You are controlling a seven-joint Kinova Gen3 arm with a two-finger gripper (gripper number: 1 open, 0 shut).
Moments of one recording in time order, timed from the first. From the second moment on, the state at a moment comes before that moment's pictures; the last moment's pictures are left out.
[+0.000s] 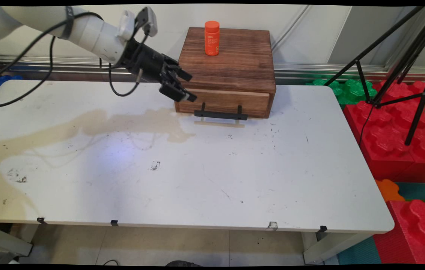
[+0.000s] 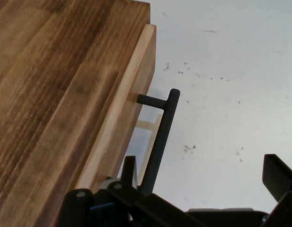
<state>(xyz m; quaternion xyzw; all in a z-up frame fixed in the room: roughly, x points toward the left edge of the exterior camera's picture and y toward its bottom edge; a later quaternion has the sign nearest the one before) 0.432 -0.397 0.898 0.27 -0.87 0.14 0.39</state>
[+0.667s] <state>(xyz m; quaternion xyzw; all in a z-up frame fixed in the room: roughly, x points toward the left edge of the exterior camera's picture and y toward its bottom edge) 0.406 -0.423 0.858 0.25 -0.89 0.13 0.37</state>
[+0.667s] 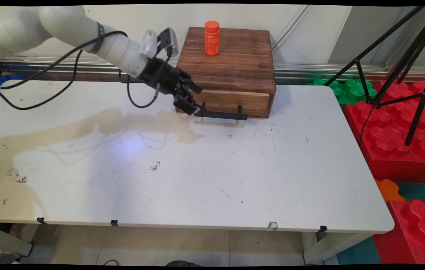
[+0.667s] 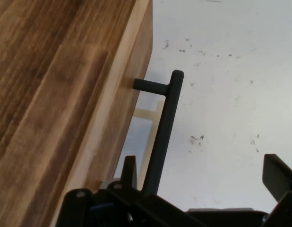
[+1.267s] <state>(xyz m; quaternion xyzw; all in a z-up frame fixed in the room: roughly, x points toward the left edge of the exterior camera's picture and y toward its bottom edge) 0.380 -0.448 0.828 0.23 -0.90 0.13 0.34</state>
